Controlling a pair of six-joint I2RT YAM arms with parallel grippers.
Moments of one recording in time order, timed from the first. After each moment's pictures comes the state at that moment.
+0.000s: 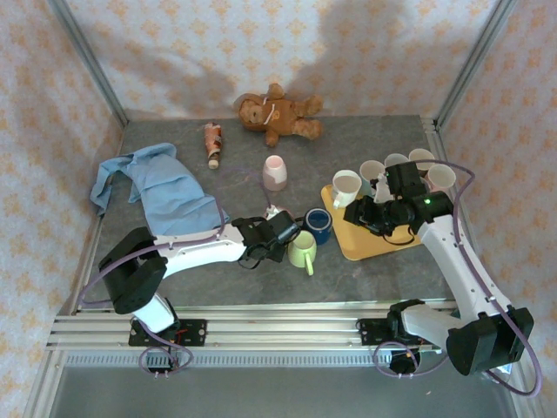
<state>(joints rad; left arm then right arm) -0.92 1.61 1.02 -0.59 -0.29 -0.58 0.22 1.11 1.07 -1.03 -0.47 0.54</state>
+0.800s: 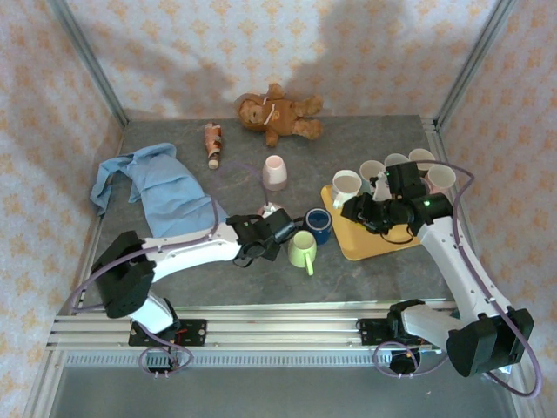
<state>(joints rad) -0.92 1.51 1.05 -0.72 -0.39 -0.50 0.22 1.09 1.02 -0.93 -0.54 0.64</state>
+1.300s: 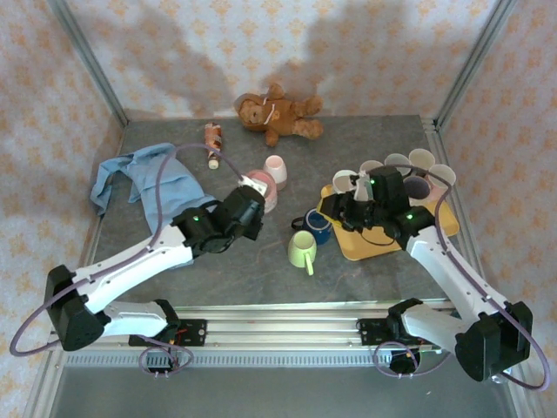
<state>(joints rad) -0.81 1.22 1.11 -0.70 -0.38 -0.30 0.37 1.07 0.86 -0.47 -0.65 0.85</state>
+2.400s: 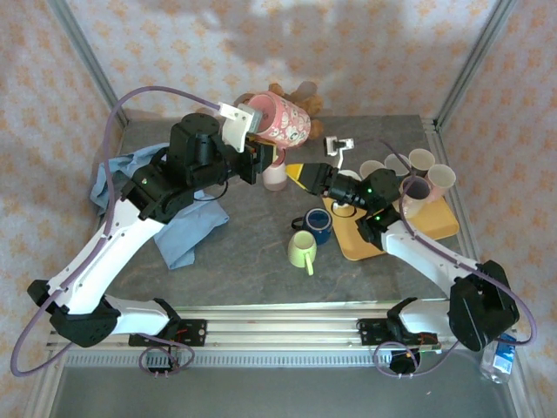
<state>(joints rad) -0.65 1.30 1.66 -0.69 0.09 -0.25 0.52 1.26 0.79 0.85 -0.77 1.23</state>
